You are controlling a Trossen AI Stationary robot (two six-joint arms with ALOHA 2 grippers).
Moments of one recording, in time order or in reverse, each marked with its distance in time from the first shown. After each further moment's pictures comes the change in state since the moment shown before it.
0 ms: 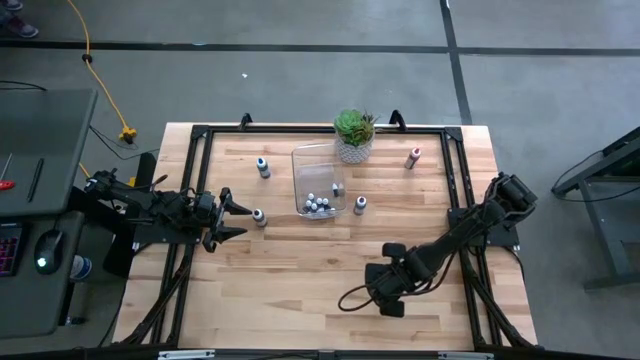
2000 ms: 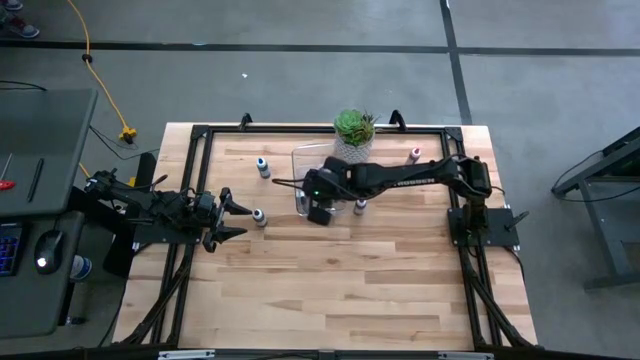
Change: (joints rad) left arm 0.000 0.000 0.000 0.000 0.000 0.000; right arm -0.623 0.224 0.453 0.141 0.215 -0.562
